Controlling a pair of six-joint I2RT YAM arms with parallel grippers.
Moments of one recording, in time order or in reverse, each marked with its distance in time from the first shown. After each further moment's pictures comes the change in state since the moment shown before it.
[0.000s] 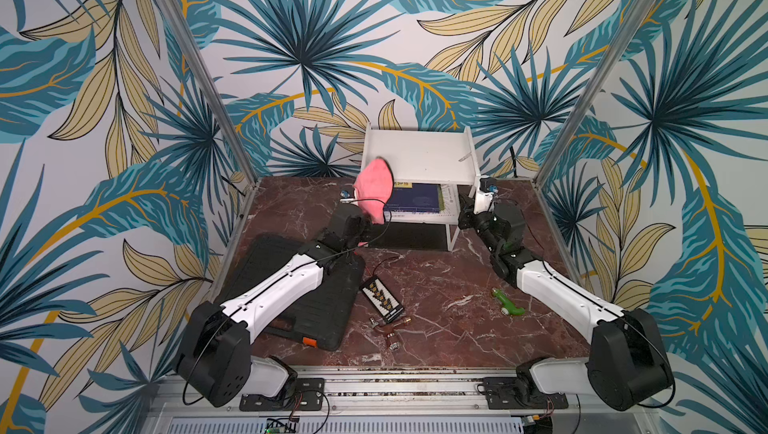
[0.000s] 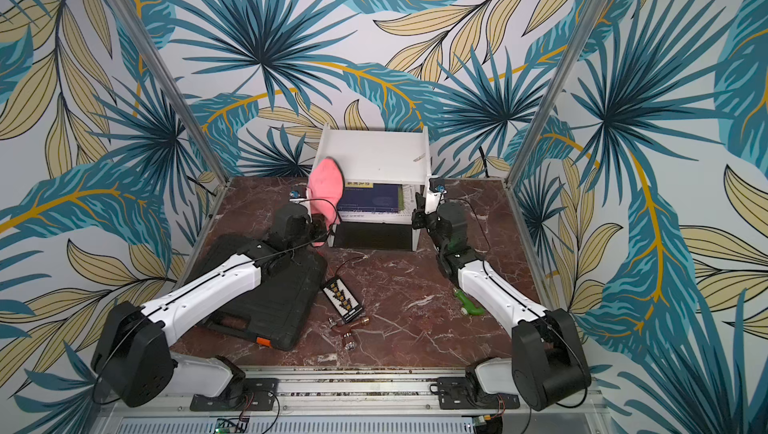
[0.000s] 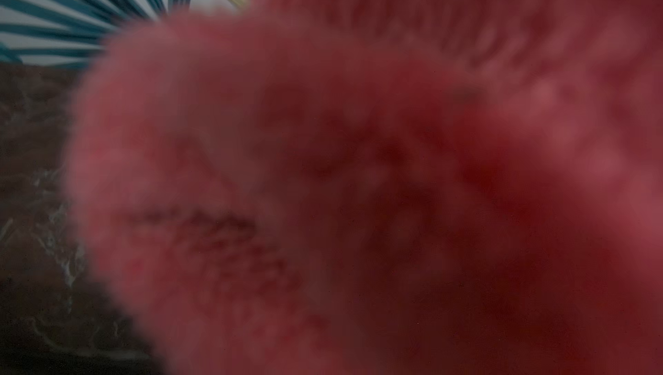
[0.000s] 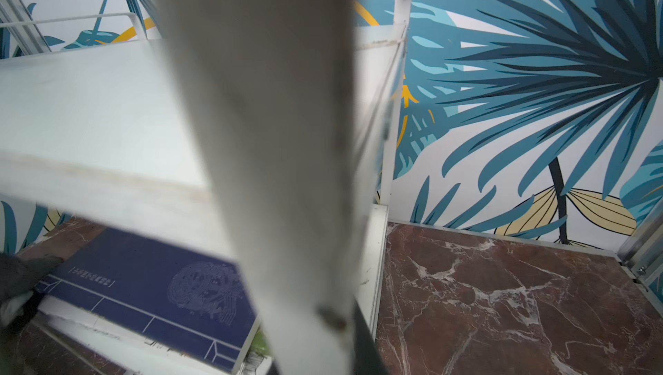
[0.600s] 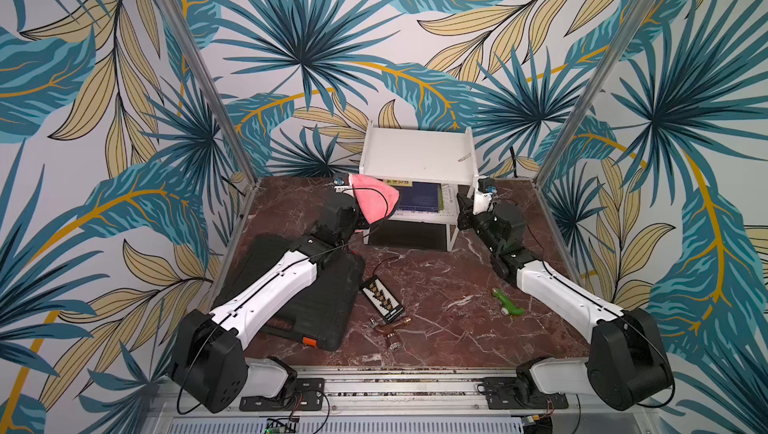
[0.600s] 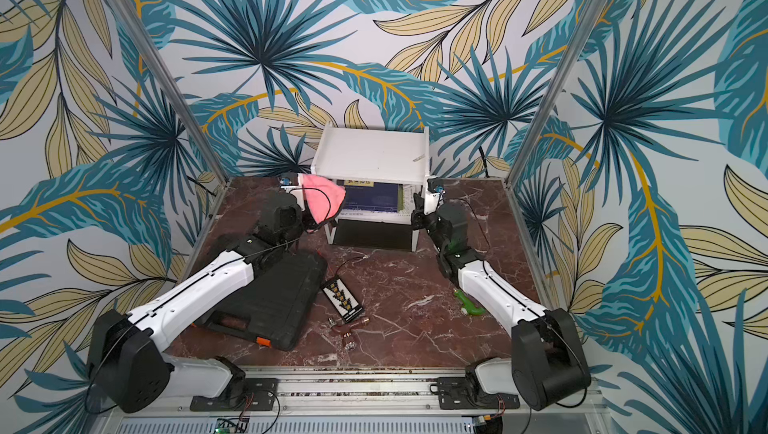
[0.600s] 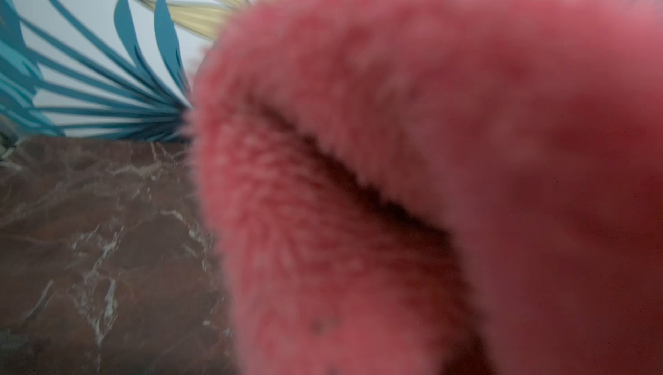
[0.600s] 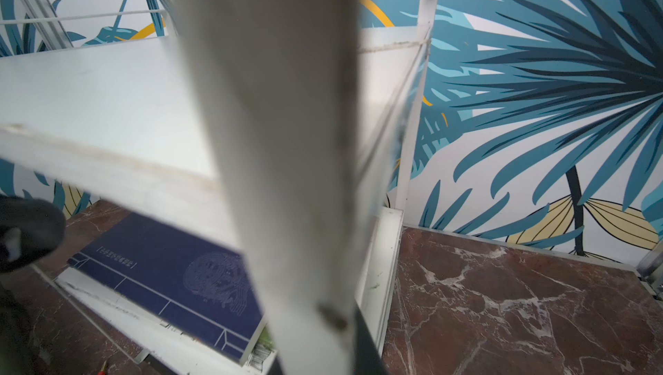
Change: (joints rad) left arm 0.057 -0.042 0.069 0.011 0.025 0.074; right arm -0.006 0.003 -0.003 0.013 -0.060 -0.023
